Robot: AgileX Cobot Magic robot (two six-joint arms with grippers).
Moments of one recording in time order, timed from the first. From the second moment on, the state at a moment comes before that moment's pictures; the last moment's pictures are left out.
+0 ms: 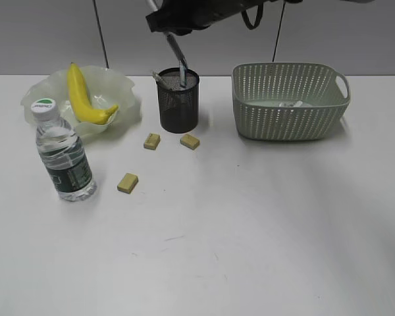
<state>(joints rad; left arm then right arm) -0.48 -0.01 -0.54 0.14 1.07 -0.23 0.55 2.12 -1.81 0.60 0.36 -0.66</state>
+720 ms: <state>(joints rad) -0.48 -0.01 -0.54 0.14 1.07 -0.23 0.56 2.26 -1.76 0.67 -0.05 -0.67</state>
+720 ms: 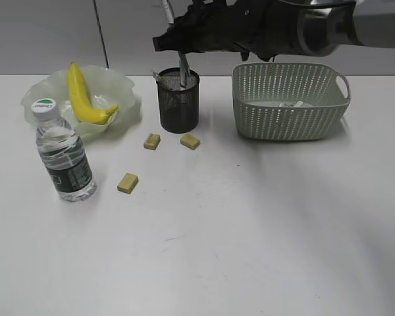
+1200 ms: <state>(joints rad) -0.48 -0.01 -0.54 0.14 1.07 -0.23 0.59 2.34 -1.76 0.67 -0.18 -0.58</state>
